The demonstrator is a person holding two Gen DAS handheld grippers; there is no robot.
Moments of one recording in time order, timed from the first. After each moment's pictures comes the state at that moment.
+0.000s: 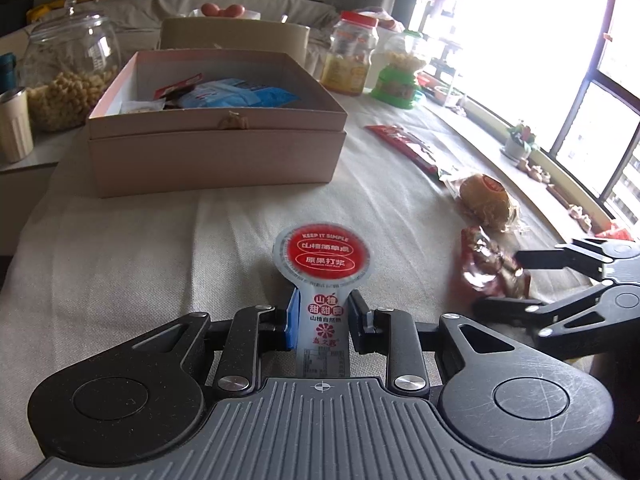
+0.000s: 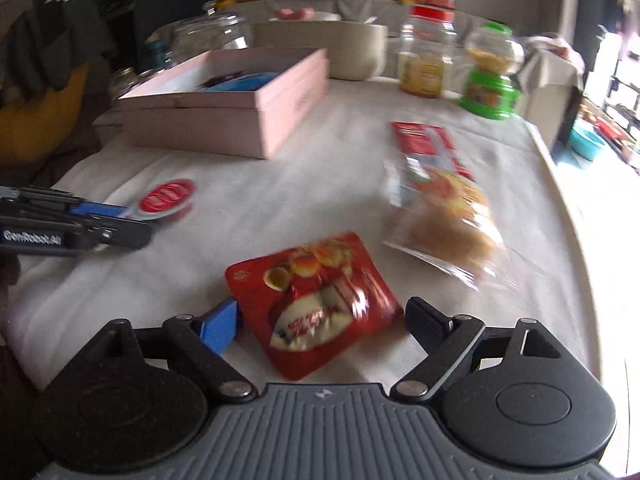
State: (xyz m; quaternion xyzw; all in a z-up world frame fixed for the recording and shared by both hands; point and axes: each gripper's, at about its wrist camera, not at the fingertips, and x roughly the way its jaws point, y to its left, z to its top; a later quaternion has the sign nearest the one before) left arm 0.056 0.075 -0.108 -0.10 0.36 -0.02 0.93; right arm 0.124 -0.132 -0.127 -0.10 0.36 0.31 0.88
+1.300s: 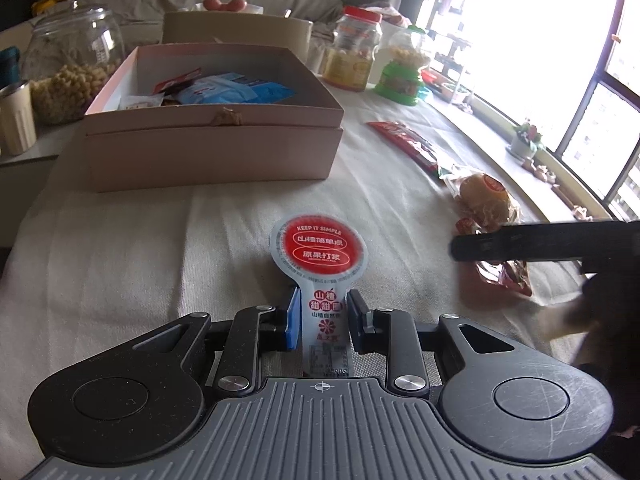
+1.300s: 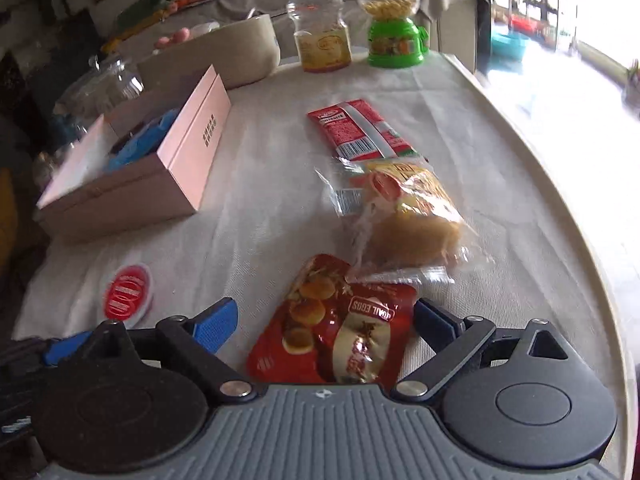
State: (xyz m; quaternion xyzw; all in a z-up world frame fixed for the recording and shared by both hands) left arm 0.058 0.068 -0.106 -0.11 0.37 -0.01 0.92; right arm 0.158 -0.112 -0.120 0.02 0.43 0.19 0.88
